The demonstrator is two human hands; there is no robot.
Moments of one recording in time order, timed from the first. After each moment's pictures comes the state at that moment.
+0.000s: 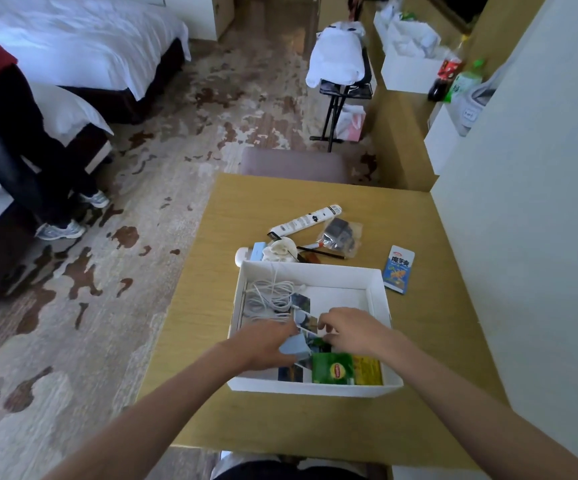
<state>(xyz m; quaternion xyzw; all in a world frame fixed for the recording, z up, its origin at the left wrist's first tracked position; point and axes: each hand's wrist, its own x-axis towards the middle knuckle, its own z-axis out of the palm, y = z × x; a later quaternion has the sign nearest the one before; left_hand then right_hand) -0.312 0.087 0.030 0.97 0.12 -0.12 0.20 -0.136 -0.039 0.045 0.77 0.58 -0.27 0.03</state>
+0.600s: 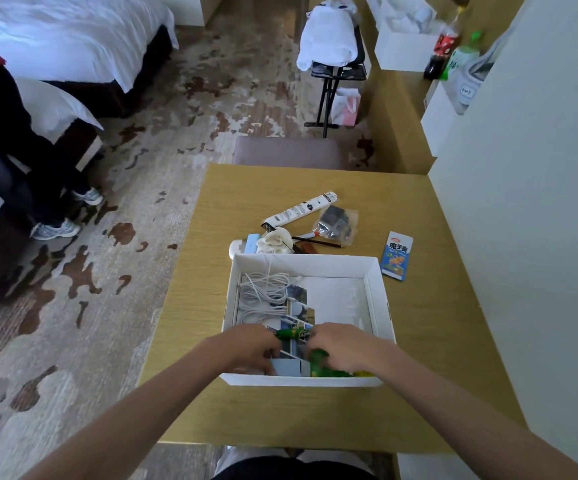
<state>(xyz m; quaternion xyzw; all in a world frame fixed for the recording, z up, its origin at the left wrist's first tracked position) -0.311 0.094 0.010 0.94 0.07 -0.29 0.18 -0.162 -0.062 0.030 0.70 0.64 -0.31 0.06</state>
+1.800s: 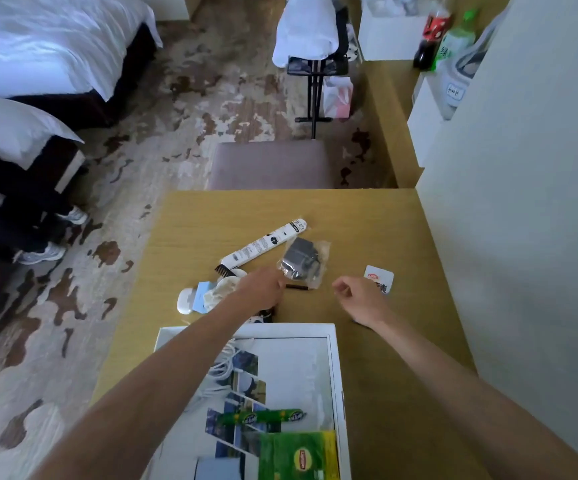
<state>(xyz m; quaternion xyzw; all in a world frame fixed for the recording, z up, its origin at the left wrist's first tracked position) -0.083 0.157 0.038 0.92 0.28 -0.15 0.24 0.052 -0.023 0.012 0.86 0.37 -0.25 -0.25</state>
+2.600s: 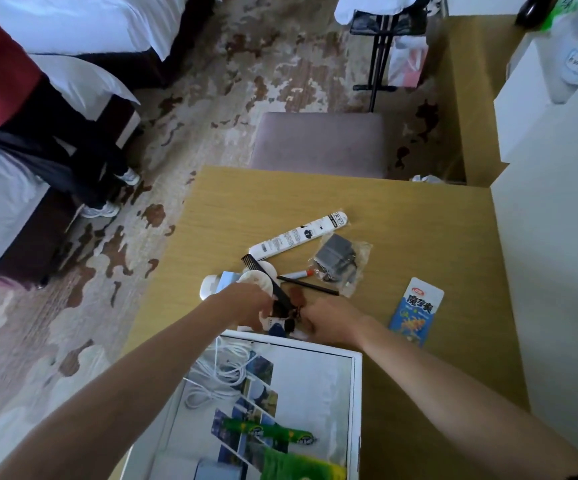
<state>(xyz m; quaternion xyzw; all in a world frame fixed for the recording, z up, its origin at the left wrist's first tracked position) -0.114 0.206 -0.007 0.89 0.21 -0.40 0.10 0.035 0.068 -0.047 0.64 0.71 -0.27 0.02</state>
